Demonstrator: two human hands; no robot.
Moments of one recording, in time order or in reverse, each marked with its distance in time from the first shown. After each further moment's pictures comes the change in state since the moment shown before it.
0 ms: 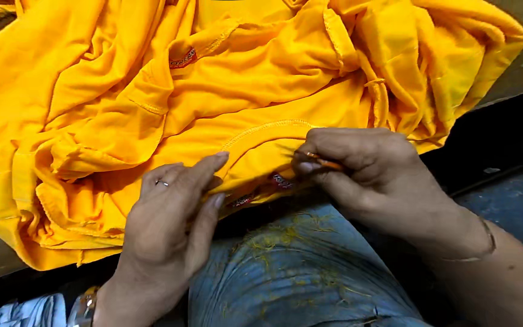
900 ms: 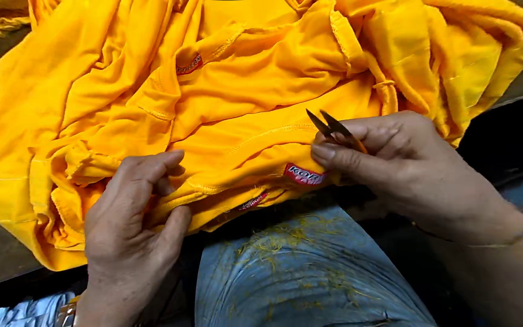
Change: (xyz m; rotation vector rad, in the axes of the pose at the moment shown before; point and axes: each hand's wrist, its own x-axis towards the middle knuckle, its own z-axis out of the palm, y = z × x) left_hand -0.007 -0.018 -0.020 -0.014 0.088 -0.120; right_hand 0.005 0.002 -0.014 0.328 0.003 0.255
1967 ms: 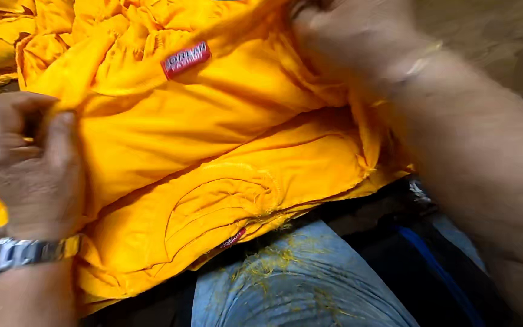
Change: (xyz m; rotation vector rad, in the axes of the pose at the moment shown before) left_hand 0.104 -0.096 -0.035 0.349 0.188 -0.100; right_hand 0.140 -0.008 -0.075 -0.924 0.320 -0.021
